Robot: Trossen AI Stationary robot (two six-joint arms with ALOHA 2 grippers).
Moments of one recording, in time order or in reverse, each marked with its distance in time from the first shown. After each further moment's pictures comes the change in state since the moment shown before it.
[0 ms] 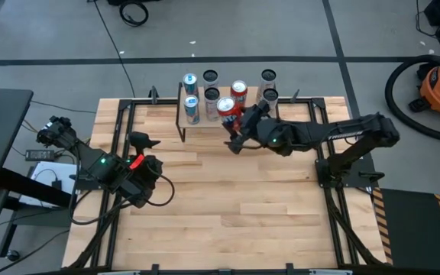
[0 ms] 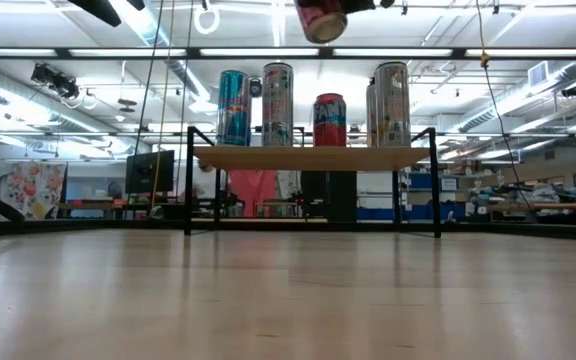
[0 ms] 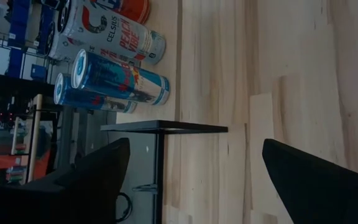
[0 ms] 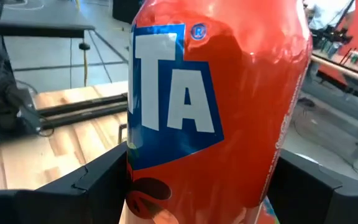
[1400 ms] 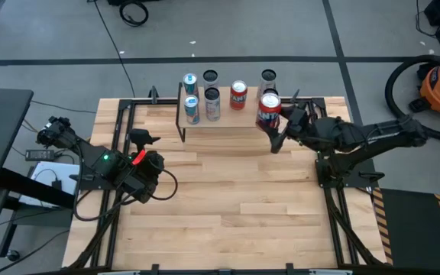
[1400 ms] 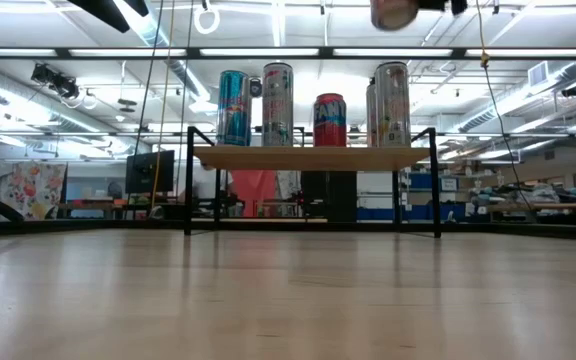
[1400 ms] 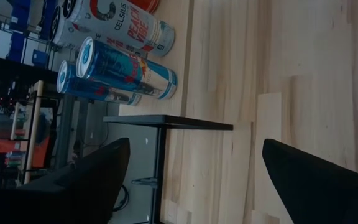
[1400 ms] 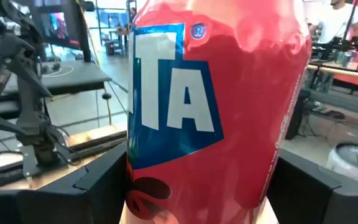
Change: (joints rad) left arm 0.053 0.000 0.000 0.009 -0.002 -0.010; right arm 0.052 -0.499 -0.442 0.189 -0.020 0.015
